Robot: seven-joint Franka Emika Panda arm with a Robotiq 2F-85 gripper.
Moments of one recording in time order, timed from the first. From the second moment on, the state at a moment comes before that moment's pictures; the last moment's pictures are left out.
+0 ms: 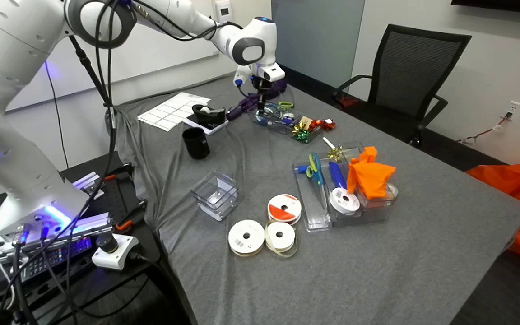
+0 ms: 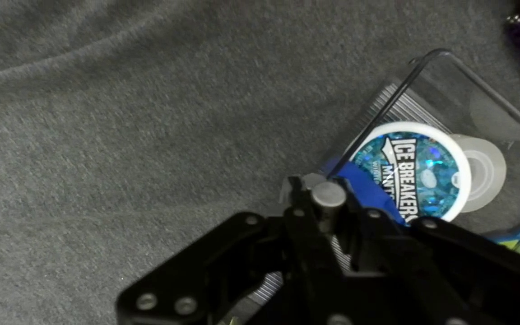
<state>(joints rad) 0.06 0.95 -0.06 -1.20 0.14 2.11 0.62</state>
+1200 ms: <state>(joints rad) 0.06 0.57 -0.11 -1.62 0.09 2.04 0.51</state>
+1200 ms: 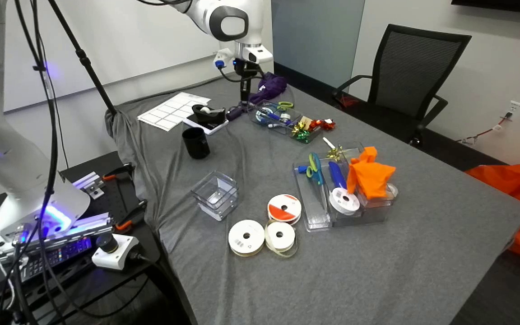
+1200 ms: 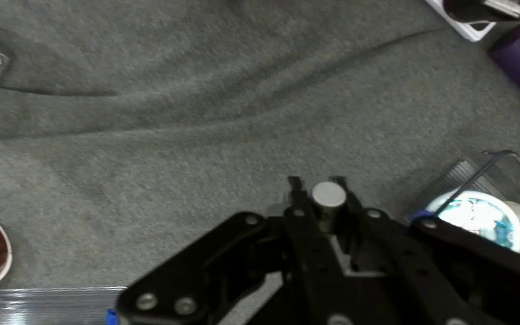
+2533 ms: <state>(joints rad) -0.10 0.48 -0.15 -1.73 0.26 2.01 0.48</state>
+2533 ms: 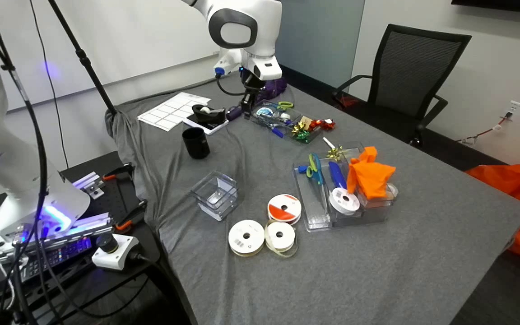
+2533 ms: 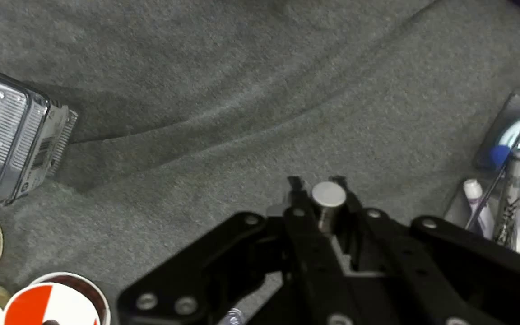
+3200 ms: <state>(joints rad) -0.28 0.61 -0.17 -1.62 0.64 2.00 0.59</state>
